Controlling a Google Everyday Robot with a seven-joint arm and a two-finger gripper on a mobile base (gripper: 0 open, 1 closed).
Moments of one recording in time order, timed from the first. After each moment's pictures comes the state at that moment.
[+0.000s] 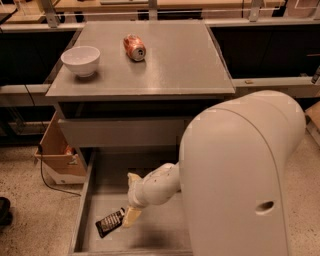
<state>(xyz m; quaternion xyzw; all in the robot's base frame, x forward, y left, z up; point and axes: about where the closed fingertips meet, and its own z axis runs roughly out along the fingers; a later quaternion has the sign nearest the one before) 0.513 0.124 0.463 -0.68 0.67 0.11 0.28</state>
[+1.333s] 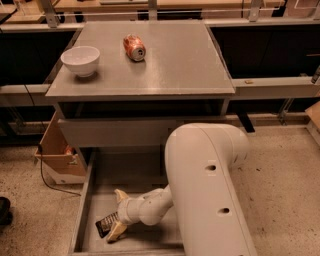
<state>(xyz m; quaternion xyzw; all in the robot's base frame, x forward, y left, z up) 0.504 0.200 0.351 -0.65 0.64 0.21 0.36</state>
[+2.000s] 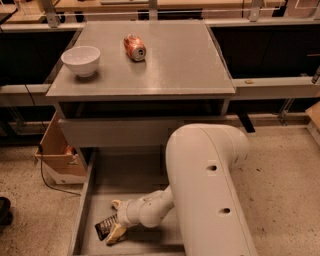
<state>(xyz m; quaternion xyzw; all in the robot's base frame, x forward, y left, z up) 0.500 0.198 0.348 -0.64 0.64 0.21 0.35</state>
